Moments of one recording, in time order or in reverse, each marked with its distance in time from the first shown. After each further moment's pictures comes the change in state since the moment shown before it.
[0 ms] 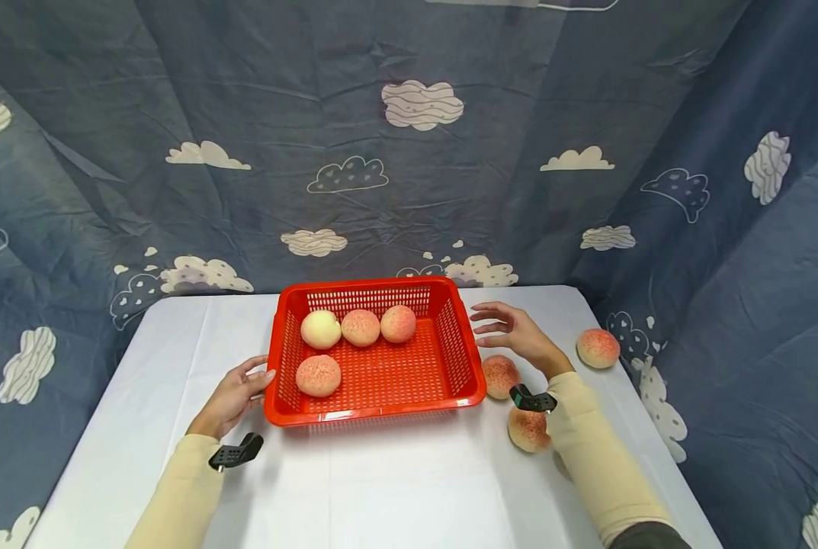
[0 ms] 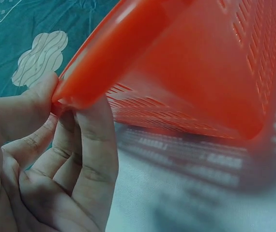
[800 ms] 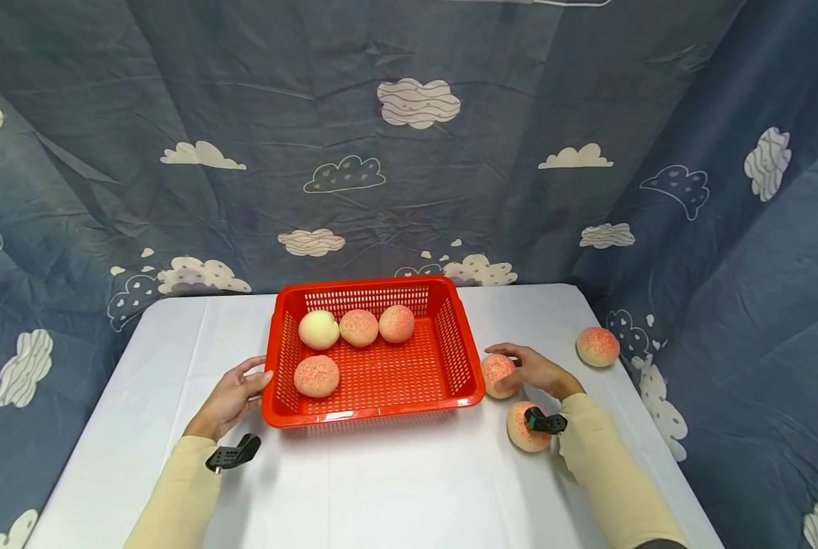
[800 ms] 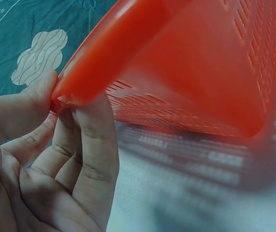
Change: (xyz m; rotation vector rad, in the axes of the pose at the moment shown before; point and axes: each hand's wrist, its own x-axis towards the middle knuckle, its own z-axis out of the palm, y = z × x) left_hand 0.001 0.000 -0.001 -0.005 -0.014 -0.002; right_hand -0.028 0.068 -0.011 -0.155 -0.104 0.256
